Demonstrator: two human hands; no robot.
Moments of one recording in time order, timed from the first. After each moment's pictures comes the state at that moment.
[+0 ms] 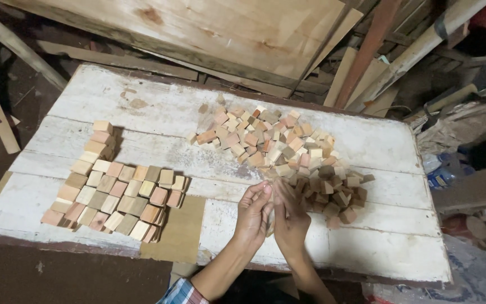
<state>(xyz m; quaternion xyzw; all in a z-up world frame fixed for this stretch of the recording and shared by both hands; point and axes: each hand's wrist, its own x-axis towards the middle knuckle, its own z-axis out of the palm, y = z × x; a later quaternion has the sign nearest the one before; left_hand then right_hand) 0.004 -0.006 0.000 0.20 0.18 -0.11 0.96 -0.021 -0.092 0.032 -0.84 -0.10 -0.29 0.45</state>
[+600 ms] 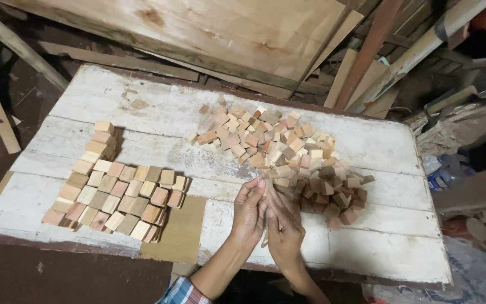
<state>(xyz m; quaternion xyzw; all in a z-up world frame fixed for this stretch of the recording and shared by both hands) 0.013 -0.002 -0.010 0.18 0.17 -0.07 0.97 -0.042 -0.085 0.027 -0.86 -0.11 -0.27 0.42</state>
